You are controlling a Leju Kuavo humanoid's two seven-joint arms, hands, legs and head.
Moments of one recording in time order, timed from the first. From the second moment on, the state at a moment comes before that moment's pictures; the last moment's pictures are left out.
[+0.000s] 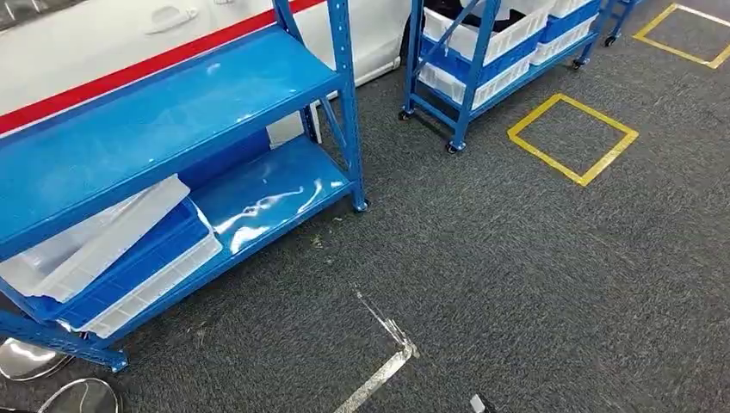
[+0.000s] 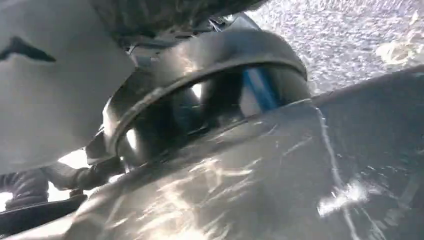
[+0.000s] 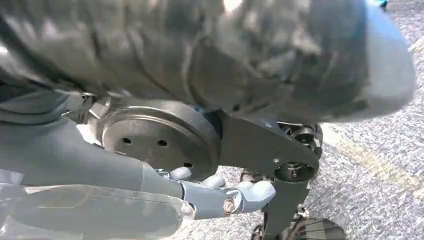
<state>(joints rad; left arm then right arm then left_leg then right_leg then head) -0.14 -0.21 -1.53 -0.18 0.88 0.47 0.11 -0.09 -0.08 0.68 -0.18 -0.82 0.19 0.15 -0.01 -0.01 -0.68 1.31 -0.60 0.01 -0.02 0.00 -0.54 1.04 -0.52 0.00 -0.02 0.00</state>
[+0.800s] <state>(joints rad) -0.13 -0.21 -1.53 -0.18 0.88 0.47 0.11 -0.08 -0.08 0.69 -0.18 -0.82 0.20 0.14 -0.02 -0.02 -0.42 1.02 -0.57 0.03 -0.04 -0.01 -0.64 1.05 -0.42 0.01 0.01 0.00</state>
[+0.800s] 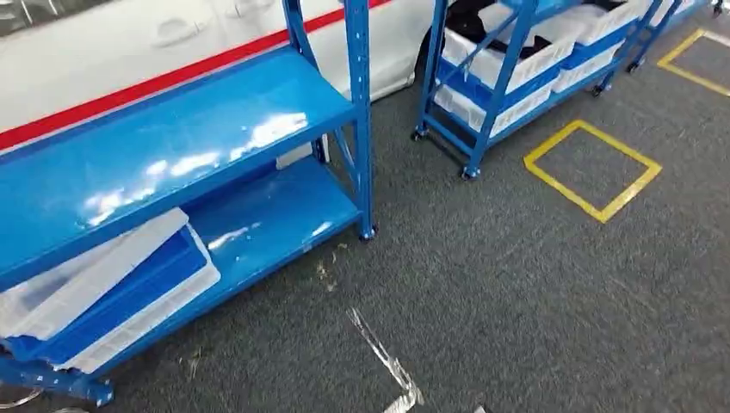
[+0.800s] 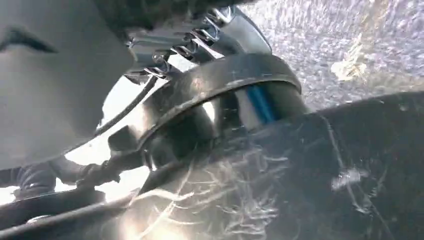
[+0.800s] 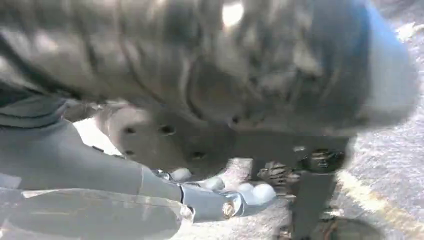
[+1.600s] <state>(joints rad) -0.14 -0.22 -1.53 -0.18 0.88 0.48 0.10 -0.10 -0.08 0.71 -0.18 -0.81 0.20 0.11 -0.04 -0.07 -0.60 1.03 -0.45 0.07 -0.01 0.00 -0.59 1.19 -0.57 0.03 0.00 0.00</state>
